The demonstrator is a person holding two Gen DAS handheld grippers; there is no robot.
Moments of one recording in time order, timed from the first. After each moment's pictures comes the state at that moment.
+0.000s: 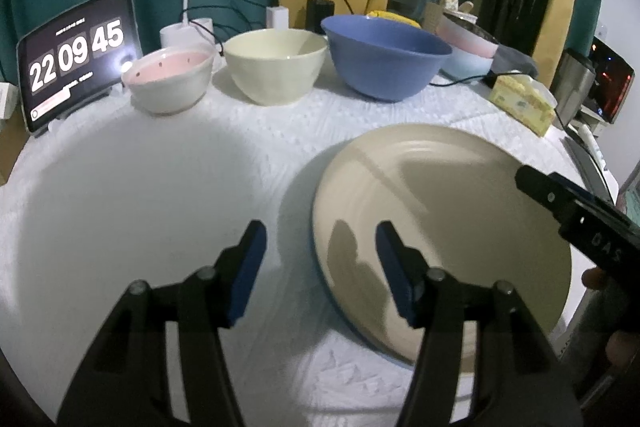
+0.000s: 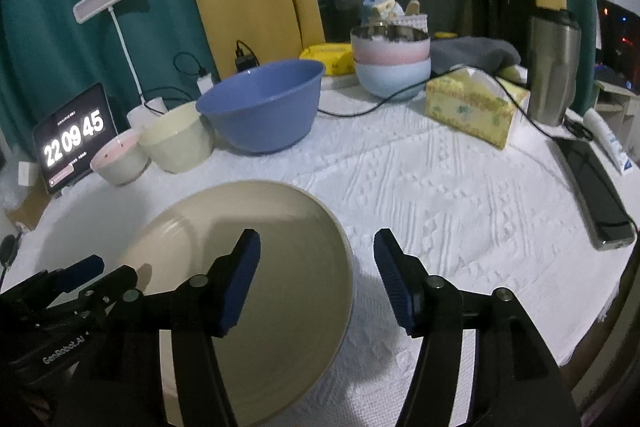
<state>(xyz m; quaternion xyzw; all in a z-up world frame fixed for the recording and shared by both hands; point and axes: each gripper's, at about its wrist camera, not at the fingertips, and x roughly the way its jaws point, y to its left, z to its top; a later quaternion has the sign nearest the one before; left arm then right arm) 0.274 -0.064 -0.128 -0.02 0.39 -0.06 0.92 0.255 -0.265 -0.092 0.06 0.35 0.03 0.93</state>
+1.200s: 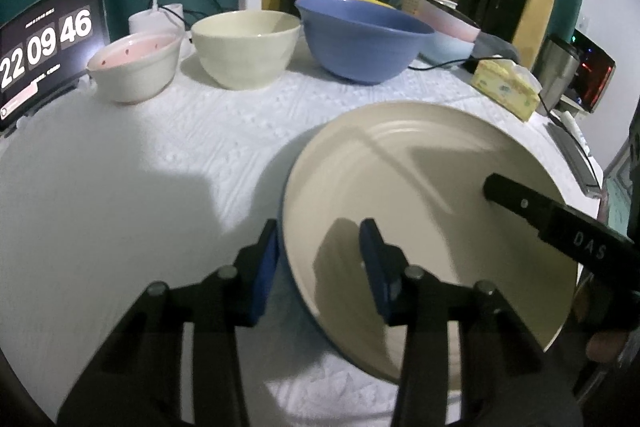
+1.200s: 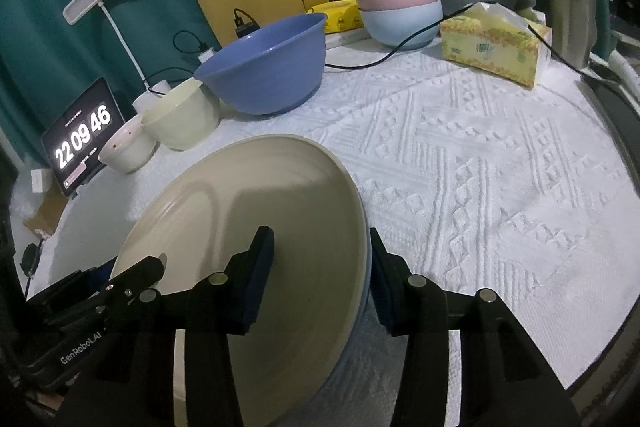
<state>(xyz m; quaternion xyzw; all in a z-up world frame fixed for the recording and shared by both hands) 0.282 -0.068 -0.143 -0.03 0.40 -0.11 0.91 0.262 -0.266 -0.116 0.11 0.40 0.07 0.91</state>
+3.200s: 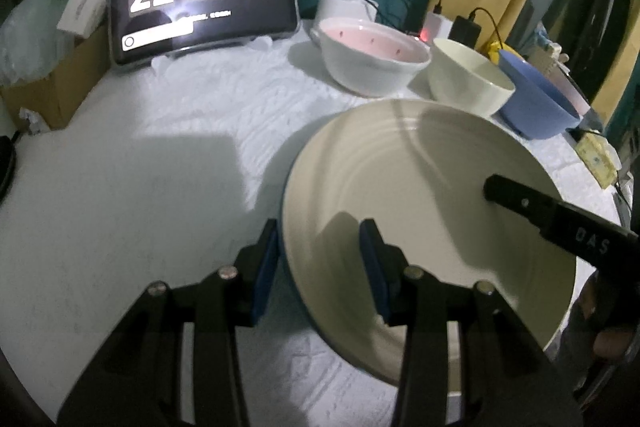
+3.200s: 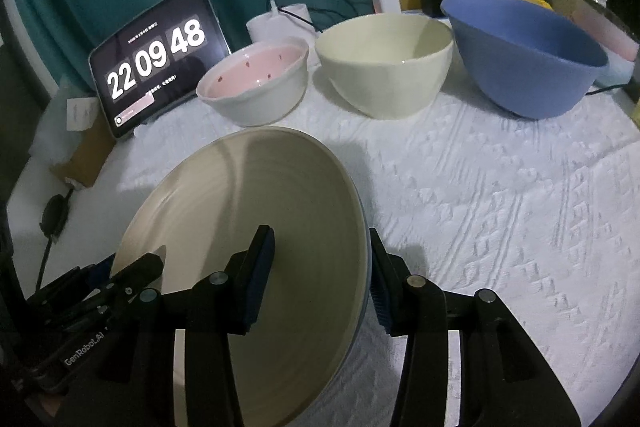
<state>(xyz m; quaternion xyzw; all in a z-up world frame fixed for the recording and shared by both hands) 0.284 0.126 -0.142 -0.09 0.41 0.02 0.91 0.325 -0.069 -0.120 0.04 0.46 0.19 0.87</state>
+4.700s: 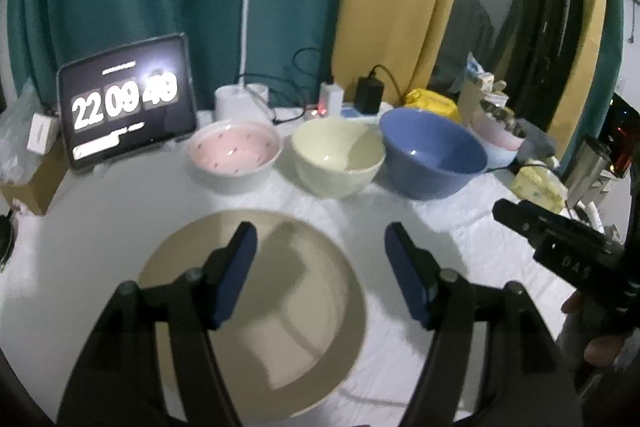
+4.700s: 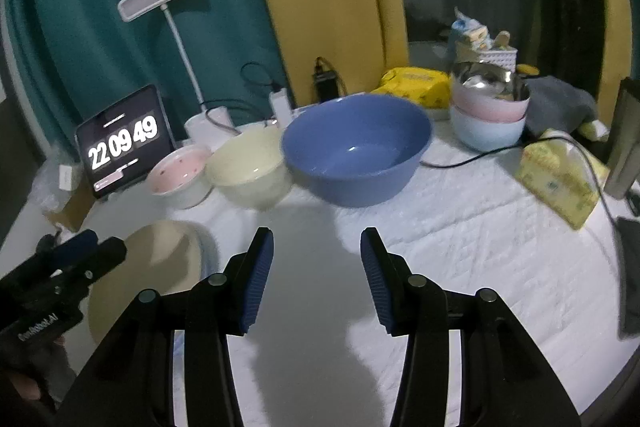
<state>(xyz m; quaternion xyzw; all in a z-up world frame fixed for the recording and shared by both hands) 0.296 -0.007 -0.039 -0.06 0.33 -0.02 0.94 0.317 -0.214 -0.041 0.04 0.36 0.14 0.92</state>
